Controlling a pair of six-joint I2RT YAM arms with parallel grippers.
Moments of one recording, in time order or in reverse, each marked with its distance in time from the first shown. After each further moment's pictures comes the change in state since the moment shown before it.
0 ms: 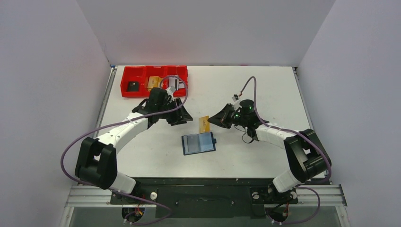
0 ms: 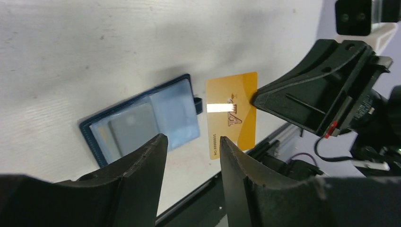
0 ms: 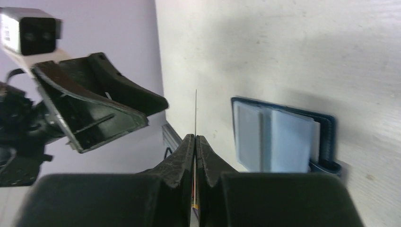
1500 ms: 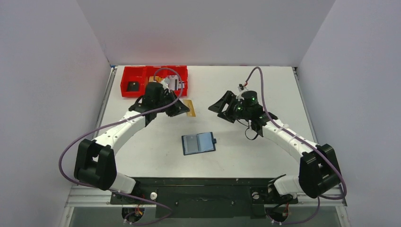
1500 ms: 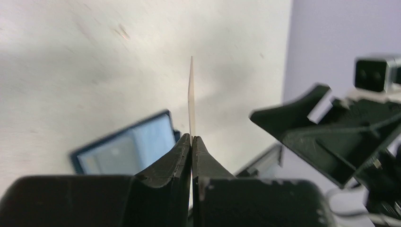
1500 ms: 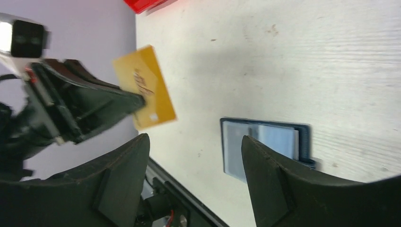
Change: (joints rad) left arm 0.048 -0.022 -0.044 0.216 0.097 -0.152; right arm 0.029 -0.145 0.181 -0.319 0.187 -0.121
